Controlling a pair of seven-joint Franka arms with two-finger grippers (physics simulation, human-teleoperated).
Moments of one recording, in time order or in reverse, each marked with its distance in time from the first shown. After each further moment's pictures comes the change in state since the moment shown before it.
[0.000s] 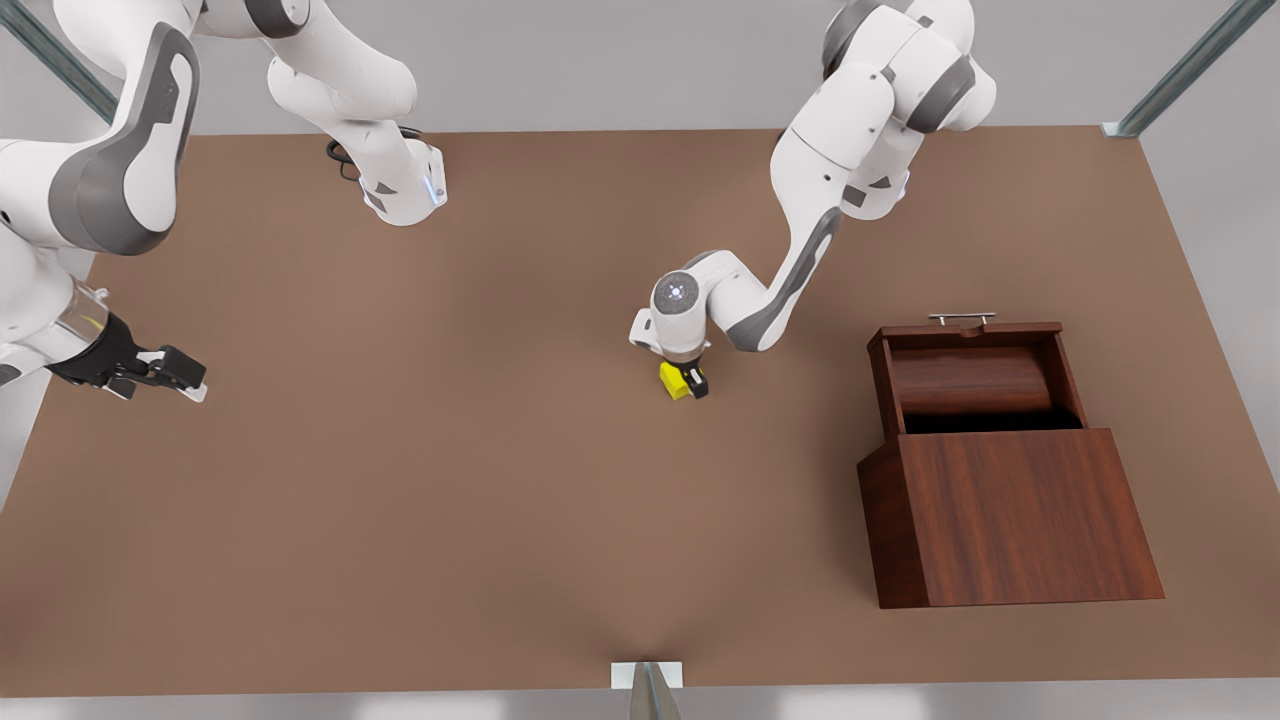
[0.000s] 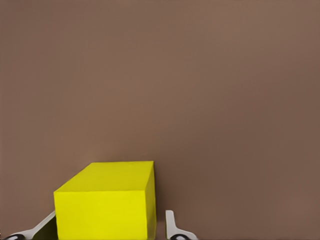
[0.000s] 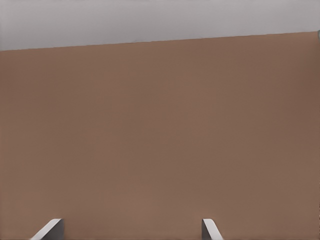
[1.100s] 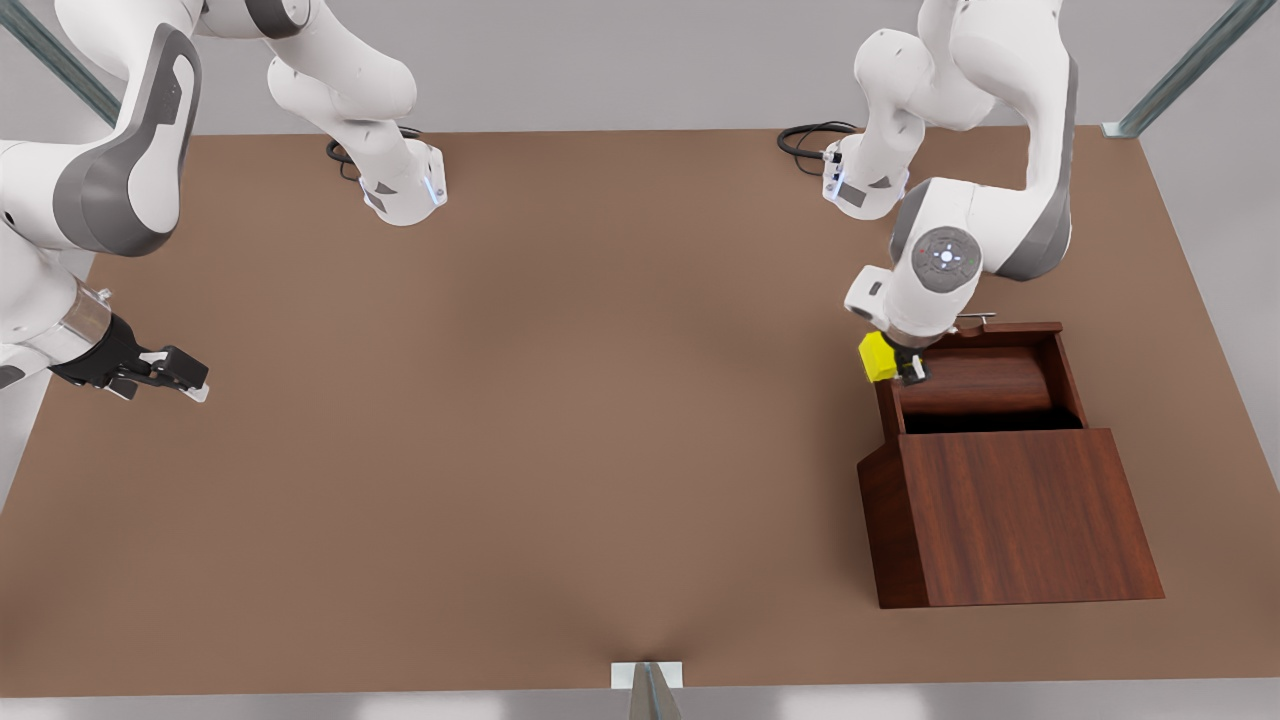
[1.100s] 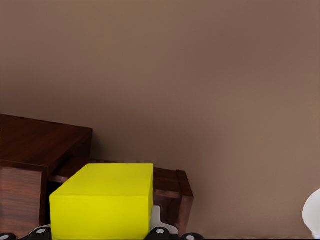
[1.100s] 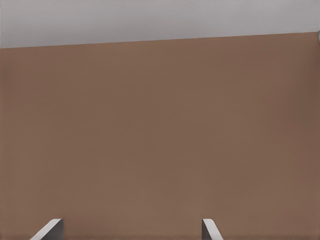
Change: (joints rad) left arm -0.001 -0.551 0.529 -0.081 -0.089 -0.520 0.905; right arm 0.001 0.002 0.002 0.000 -0.008 0.000 0.001
